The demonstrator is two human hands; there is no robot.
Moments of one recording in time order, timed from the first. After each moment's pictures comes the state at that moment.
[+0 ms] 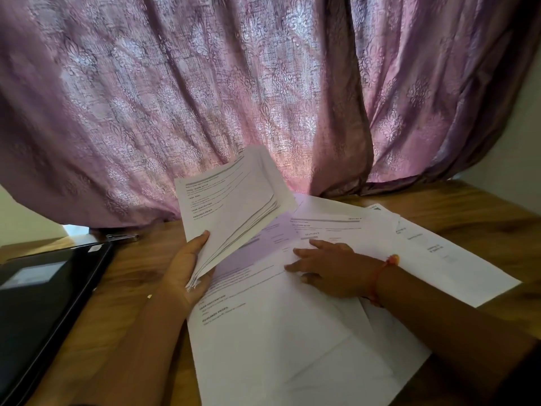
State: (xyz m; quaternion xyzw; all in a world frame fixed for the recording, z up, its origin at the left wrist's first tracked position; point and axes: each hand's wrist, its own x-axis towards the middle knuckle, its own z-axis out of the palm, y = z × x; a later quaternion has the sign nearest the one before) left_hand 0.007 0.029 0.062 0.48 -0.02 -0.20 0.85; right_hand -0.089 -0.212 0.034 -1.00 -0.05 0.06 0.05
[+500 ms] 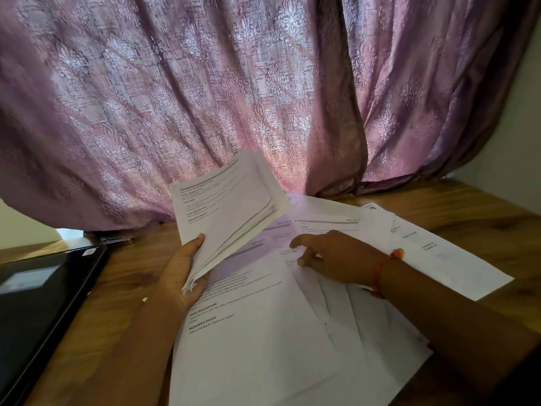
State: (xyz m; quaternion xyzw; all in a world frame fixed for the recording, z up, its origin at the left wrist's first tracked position) left_hand 0.019 0.031 0.052 0.52 0.00 -0.18 0.84; right_hand -0.090 -0.222 0.047 -0.99 -0.01 -0.04 0.17
